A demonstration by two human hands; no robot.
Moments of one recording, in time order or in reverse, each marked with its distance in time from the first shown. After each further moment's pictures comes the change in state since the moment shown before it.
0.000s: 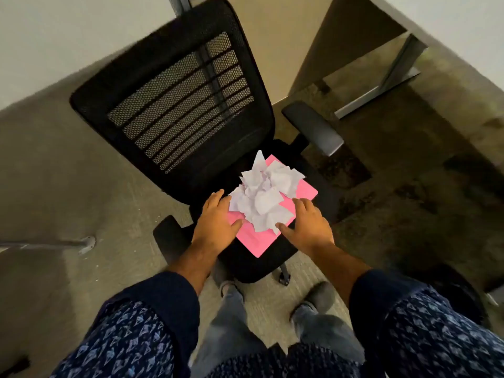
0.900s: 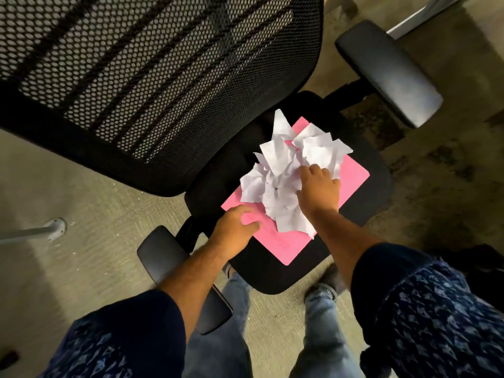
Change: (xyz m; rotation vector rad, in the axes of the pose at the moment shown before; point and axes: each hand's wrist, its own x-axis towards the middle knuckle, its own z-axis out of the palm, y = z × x) left_hand 0.119 -0.127 0.119 -0.538 -0.442 -0.267; right_hand 0.194 -0.022 0.159 -0.207 0.080 0.154
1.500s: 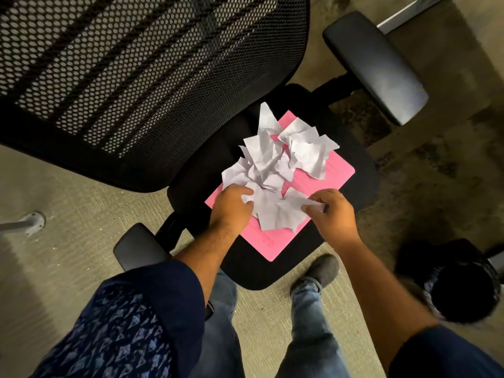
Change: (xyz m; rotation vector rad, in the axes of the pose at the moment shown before) left_hand 0.044 0.027 0.024 0.175 0.218 0.056; right_hand -0.056 0.064 -0.010 0.693 -0.033 0.145
